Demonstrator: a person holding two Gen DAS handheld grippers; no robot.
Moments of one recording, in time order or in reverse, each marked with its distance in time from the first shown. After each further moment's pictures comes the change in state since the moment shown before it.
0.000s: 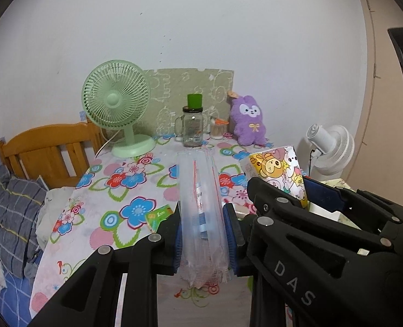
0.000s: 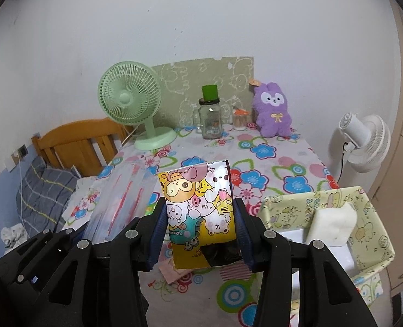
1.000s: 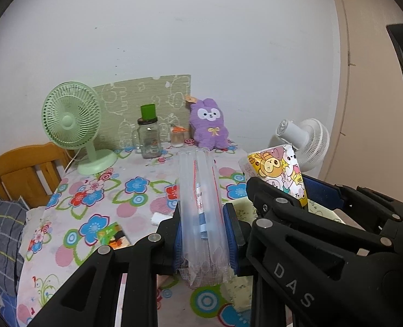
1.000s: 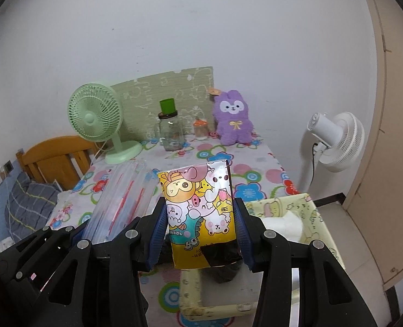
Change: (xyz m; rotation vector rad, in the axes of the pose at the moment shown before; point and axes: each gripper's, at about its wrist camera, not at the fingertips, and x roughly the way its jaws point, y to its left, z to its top) left arm 0.013 -0.089 0.016 0.089 -0.010 -0.090; right arm -0.027 -0.087 0.007 0.057 -0.037 -0.090
